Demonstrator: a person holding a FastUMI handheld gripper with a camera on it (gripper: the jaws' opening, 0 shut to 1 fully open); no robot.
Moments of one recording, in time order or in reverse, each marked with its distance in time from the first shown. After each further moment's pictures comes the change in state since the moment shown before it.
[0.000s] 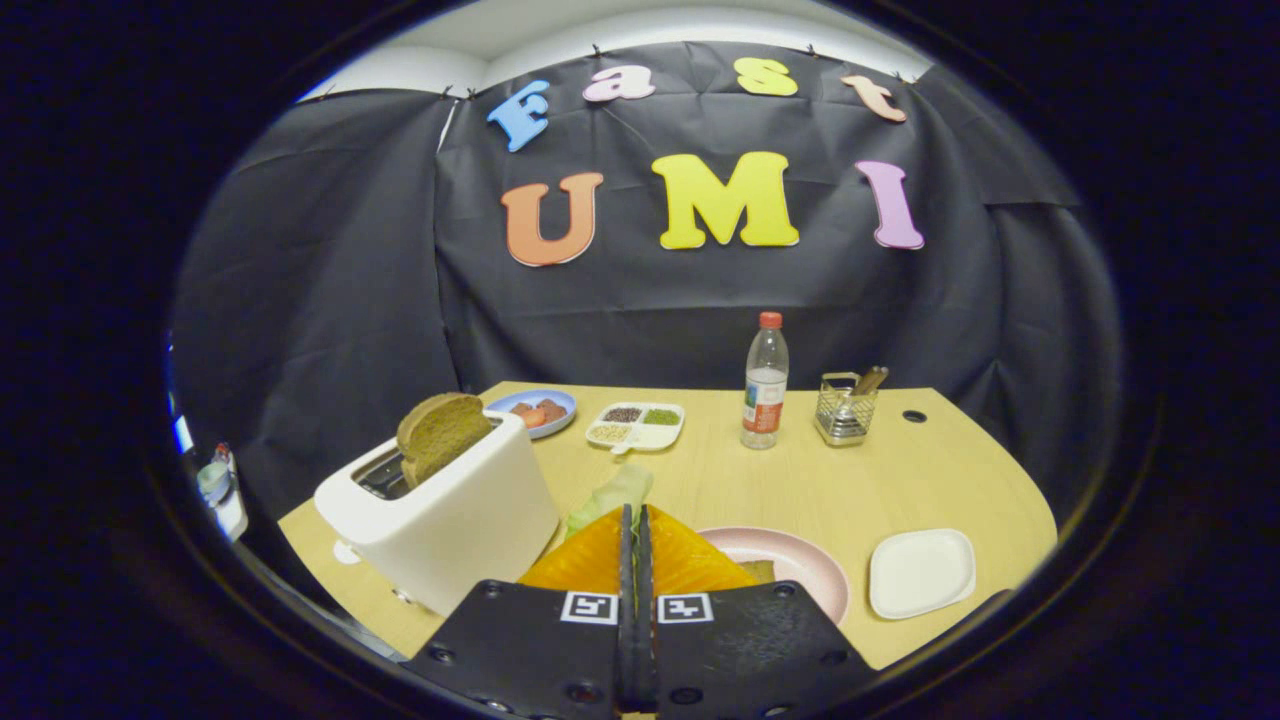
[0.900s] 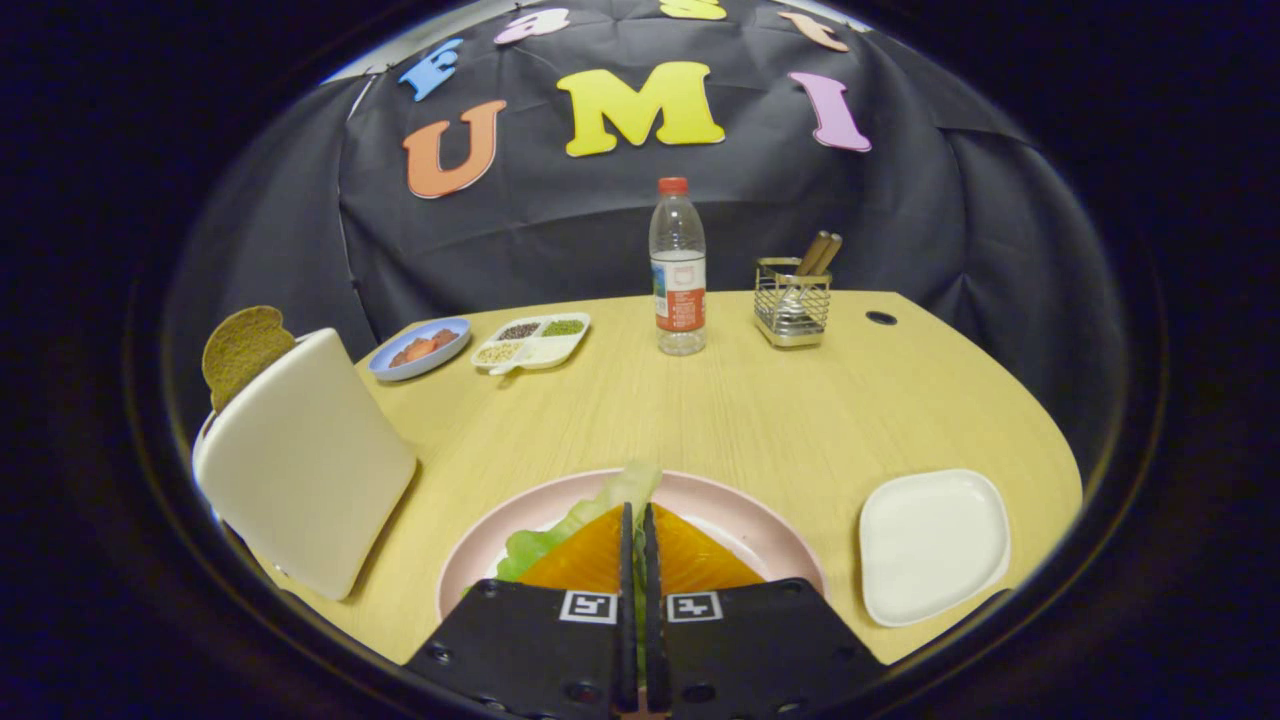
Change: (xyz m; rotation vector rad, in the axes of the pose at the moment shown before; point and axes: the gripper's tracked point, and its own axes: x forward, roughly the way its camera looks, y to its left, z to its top) arm 0.075 -0.091 -0.071 0.107 0.198 -0.116
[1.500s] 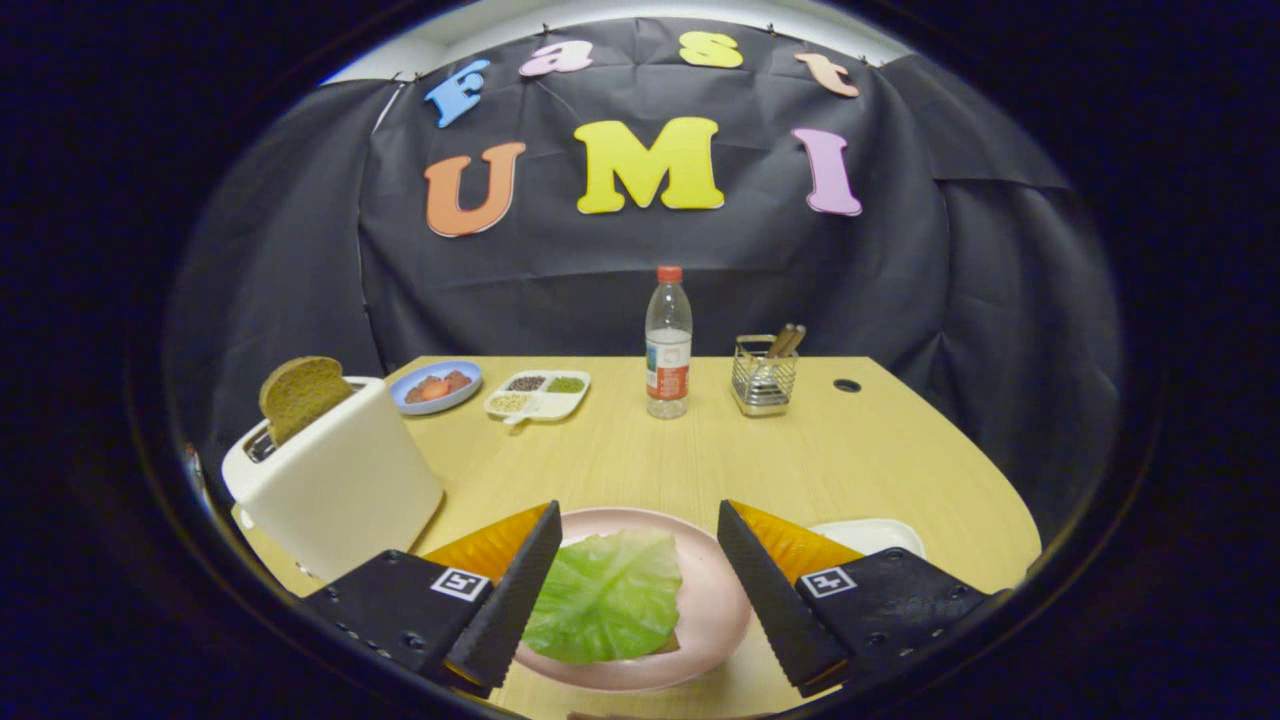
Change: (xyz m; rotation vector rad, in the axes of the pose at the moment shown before) arm -0.086 0.008 0.053 -0.059 -0.159 -0.016
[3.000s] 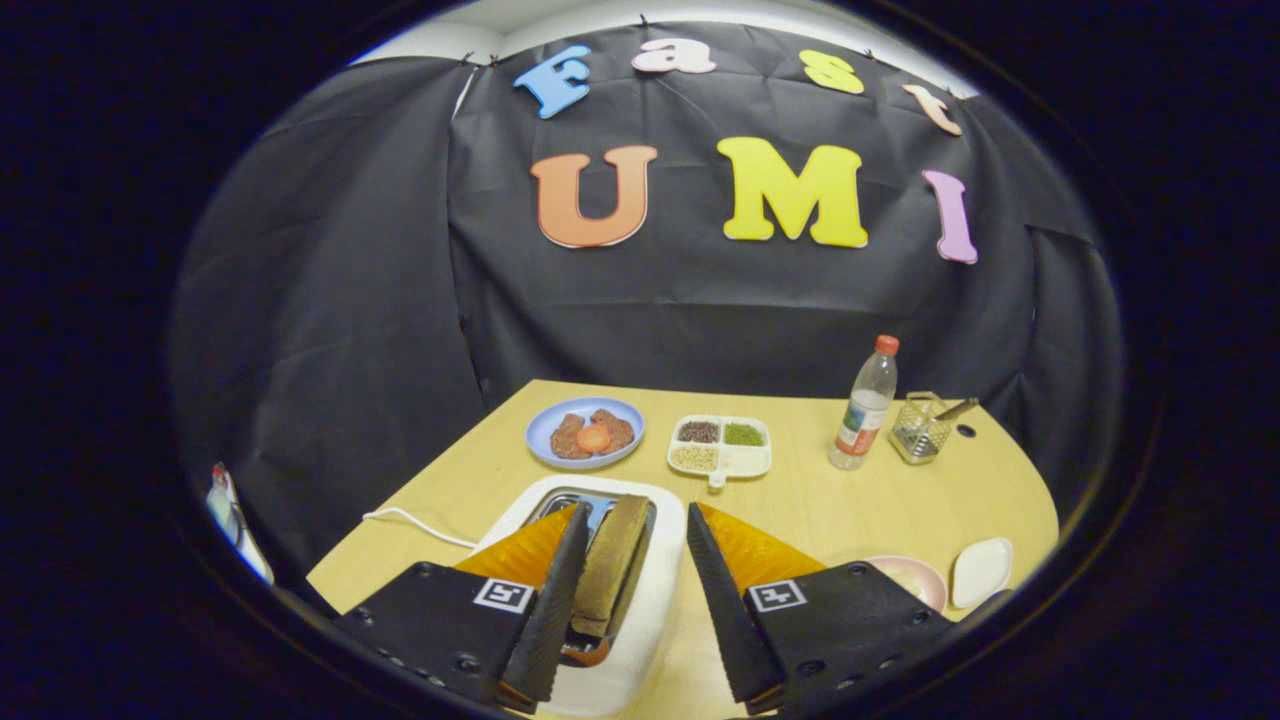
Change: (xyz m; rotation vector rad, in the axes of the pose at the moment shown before) arm 0.021 0.252 0.060 -0.029 0.047 0.156
